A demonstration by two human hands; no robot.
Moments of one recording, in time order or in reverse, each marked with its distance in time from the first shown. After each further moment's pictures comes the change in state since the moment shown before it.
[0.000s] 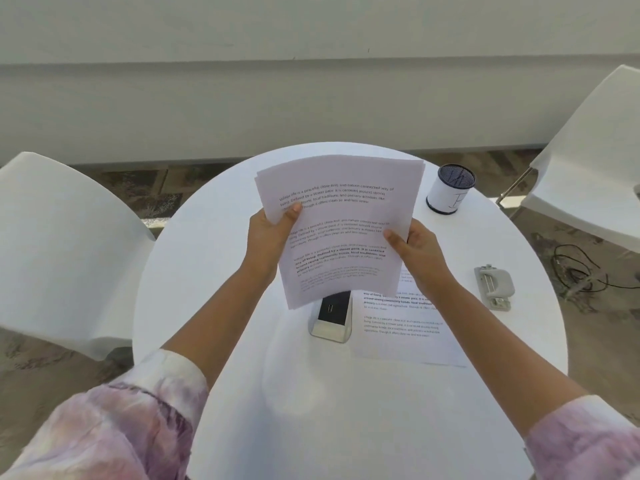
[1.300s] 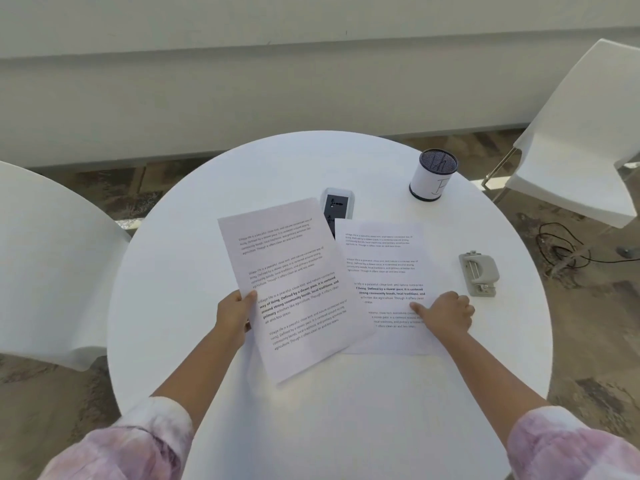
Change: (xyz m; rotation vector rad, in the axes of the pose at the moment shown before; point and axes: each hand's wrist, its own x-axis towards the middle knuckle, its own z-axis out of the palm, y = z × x) left_hand -0.032 -0.126 -0.056 0.098 0.244 -0.666; right_hand -0.039 0.129 -0.069 -1.023 0.369 0.783
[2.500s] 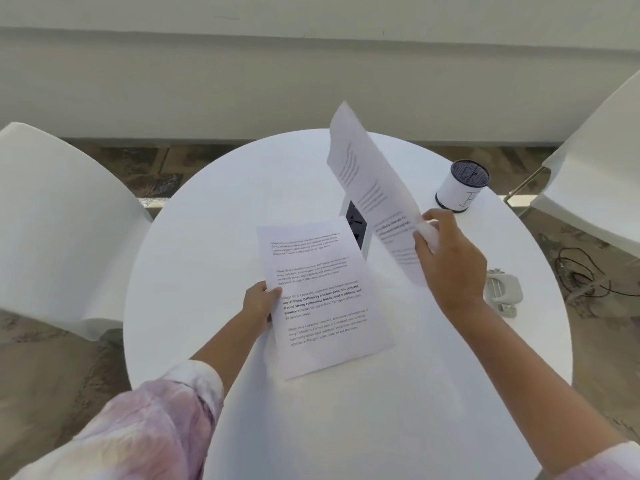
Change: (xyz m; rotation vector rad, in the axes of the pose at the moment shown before) left_hand 0.012 -0.002 0.010 0.102 -0.041 -0.052; right_hand -0.069 -0.093 -0.092 0.217 0.518 -0.844
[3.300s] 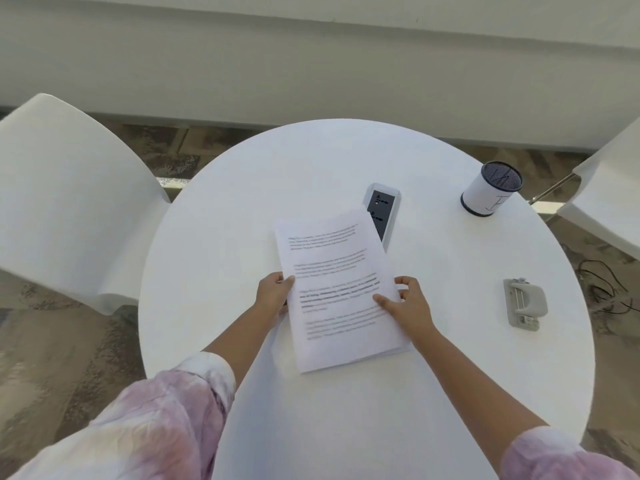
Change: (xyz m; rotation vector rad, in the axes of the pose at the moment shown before) left_hand -0.001 -0.004 -0.002 -0.082 0.020 0.015; right_hand -0.063 0.027 0.107 0.580 -0.638 0.614
